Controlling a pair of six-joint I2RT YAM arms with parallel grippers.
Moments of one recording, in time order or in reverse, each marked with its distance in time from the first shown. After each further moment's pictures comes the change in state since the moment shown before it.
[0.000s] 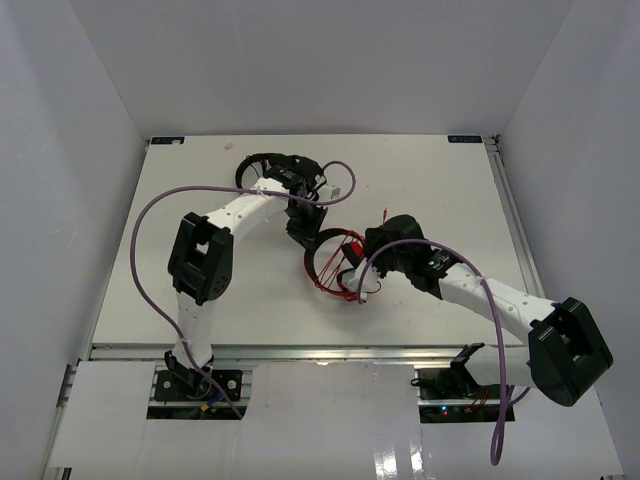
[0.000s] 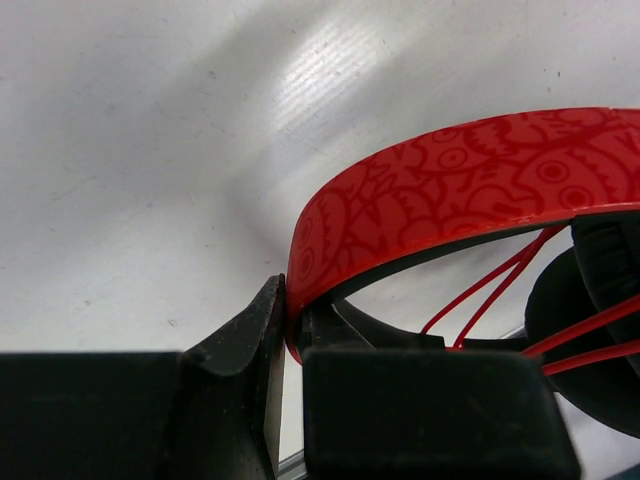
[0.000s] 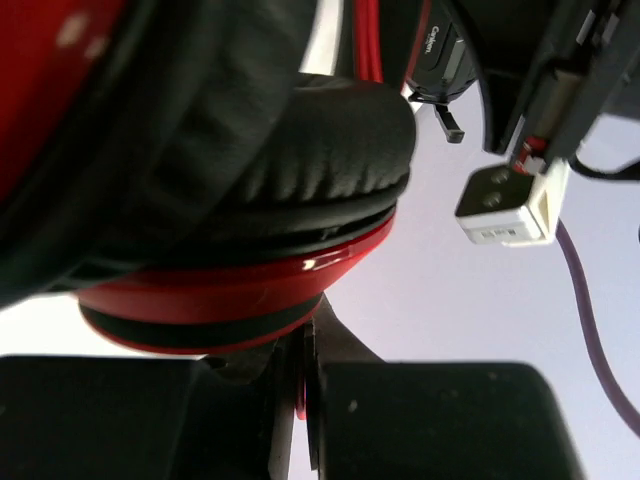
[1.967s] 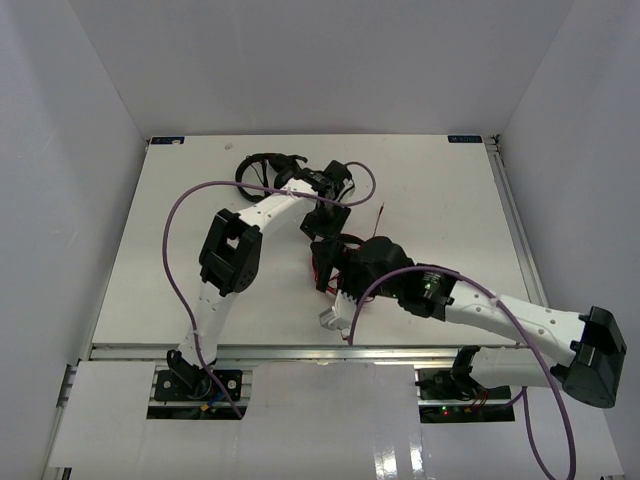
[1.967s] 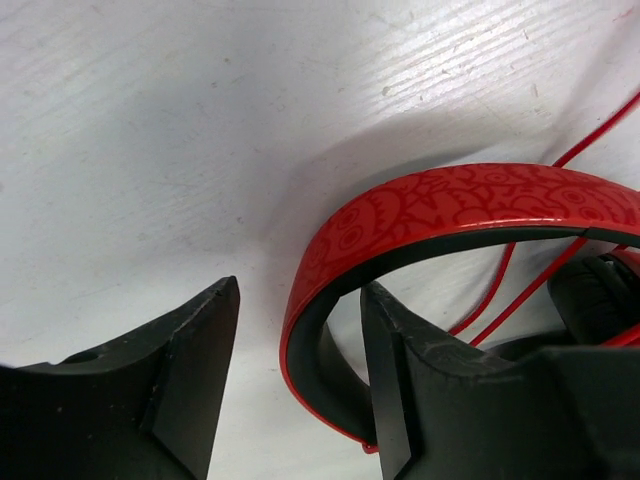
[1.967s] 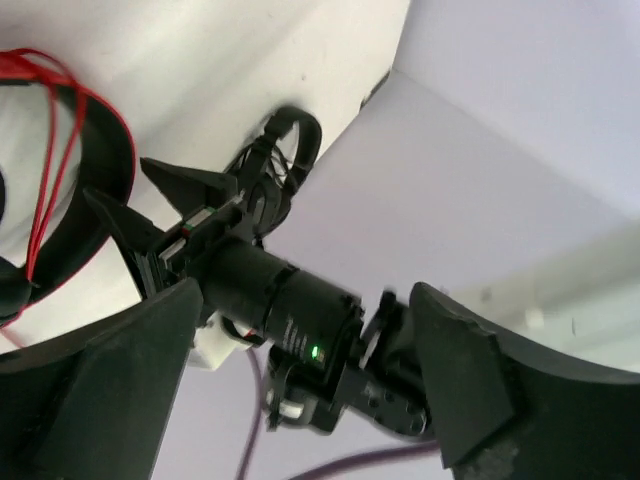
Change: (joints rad) left arm -0.089 0.213 0.226 -0.001 -0.253 -0.118; right arm 0.375 -0.114 0.115 -0.110 0.008 0.003
